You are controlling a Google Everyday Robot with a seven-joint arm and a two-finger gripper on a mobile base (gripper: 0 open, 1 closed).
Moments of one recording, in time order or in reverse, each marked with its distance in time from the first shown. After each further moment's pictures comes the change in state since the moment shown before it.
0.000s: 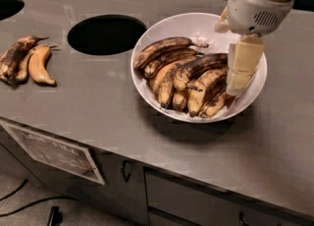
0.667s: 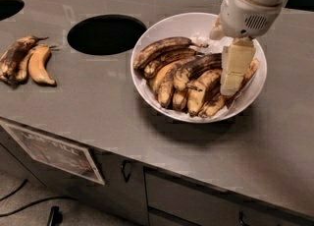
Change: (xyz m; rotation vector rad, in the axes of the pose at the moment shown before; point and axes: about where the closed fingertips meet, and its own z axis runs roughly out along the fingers) arm -0.003 -0.007 0.018 -0.042 0.002 -0.005
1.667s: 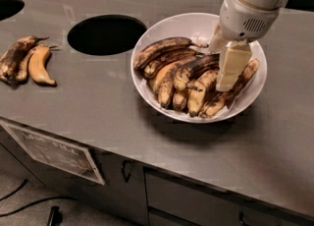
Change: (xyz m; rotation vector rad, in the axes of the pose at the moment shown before) arm 0.002 -0.001 0.007 -0.015 -0.005 0.008
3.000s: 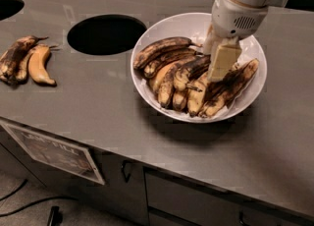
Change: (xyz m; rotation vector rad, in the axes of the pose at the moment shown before) arm -0.011 -0.009 0.006 -0.015 0.007 -0.017
